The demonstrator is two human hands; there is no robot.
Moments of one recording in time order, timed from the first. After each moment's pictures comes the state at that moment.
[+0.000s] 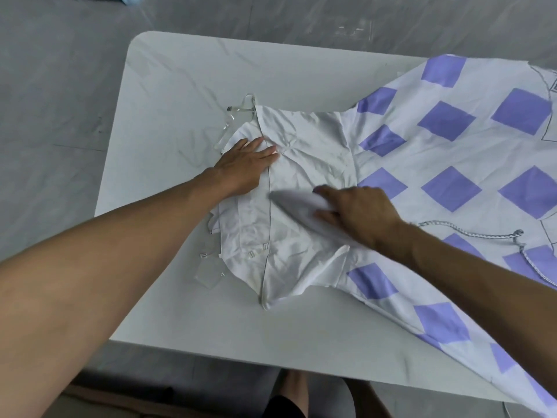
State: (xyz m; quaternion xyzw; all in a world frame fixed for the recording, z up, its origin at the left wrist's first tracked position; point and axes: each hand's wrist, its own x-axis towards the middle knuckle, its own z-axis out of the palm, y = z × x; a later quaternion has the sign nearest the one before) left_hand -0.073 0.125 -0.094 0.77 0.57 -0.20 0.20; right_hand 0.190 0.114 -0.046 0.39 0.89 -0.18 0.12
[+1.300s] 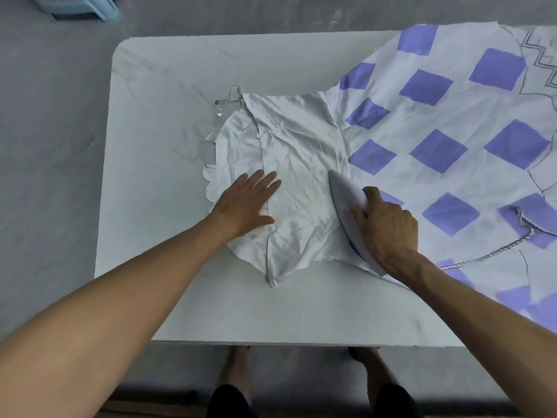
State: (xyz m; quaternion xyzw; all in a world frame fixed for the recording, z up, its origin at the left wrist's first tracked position) left_hand -0.057 0.026 -0.121 0.80 0.54 -0.20 0.18; right_hand 0.227 0.022 -0.051 0.69 0.69 -0.20 0.06
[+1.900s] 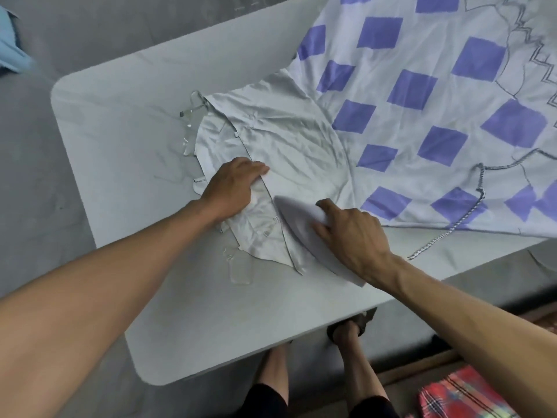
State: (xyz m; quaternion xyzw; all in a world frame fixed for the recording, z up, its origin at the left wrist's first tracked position) left_hand -0.097 0.076 -0.134 0.84 0.47 0.01 0.28; right_hand 0.133 -0.051 -0.039 0.69 0.68 -0.25 0.06
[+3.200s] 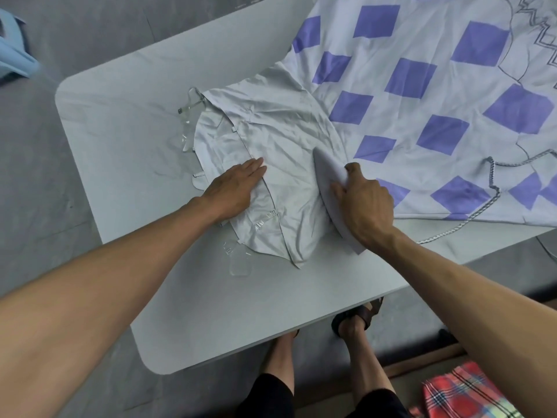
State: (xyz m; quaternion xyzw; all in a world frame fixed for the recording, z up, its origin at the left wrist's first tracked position) left_hand -0.090 0.064 -0.113 0.84 0.43 -0.16 0.28; right_hand 0.154 -0.027 -0.052 0.81 0.54 -0.25 -0.02
